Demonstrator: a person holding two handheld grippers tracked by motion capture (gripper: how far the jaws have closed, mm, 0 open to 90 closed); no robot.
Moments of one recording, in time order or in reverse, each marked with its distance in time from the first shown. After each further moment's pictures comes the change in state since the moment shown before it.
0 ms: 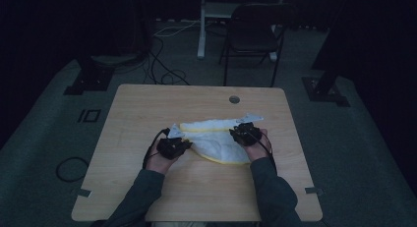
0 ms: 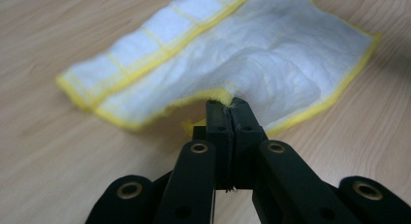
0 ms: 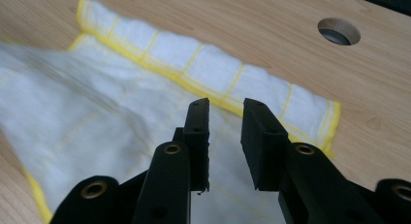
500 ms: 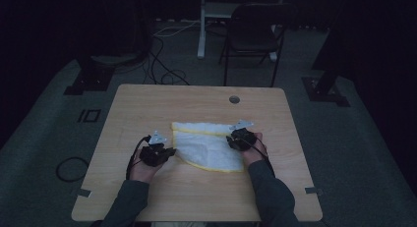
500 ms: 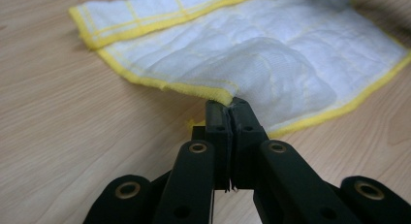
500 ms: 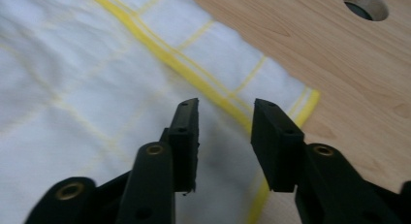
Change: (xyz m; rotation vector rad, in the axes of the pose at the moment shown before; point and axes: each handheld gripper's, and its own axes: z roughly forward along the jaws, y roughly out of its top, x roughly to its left) left arm 0.020 -0.038 -0.028 0.035 0.035 -0.110; right arm 0.011 -0.017 0.027 0.086 -0.048 -0.107
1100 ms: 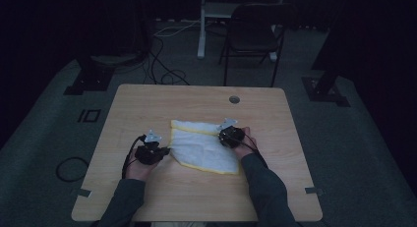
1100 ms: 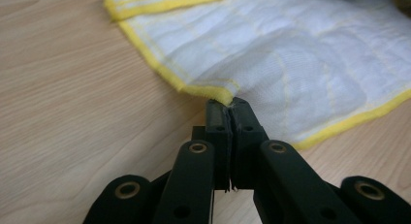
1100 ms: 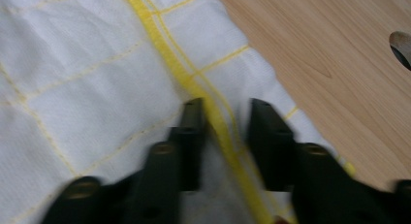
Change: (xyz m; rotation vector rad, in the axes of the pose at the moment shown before) left arm 0.019 -0.007 0.002 0.037 0.039 -0.039; right arm 0.015 0.021 0.033 0.026 0.019 -0.190
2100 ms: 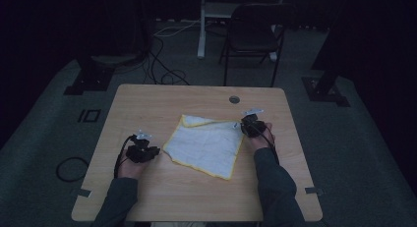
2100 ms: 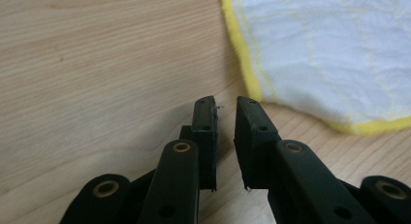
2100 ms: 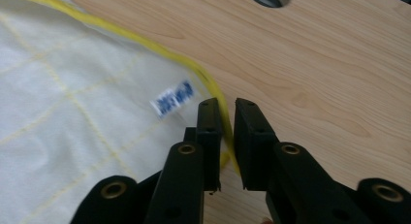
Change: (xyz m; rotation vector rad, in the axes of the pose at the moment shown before) left arm 0.032 -0.014 0.005 0.056 0.076 -0.088; right arm -0.066 -0.022 -0.025 0.033 -0.148 0.327
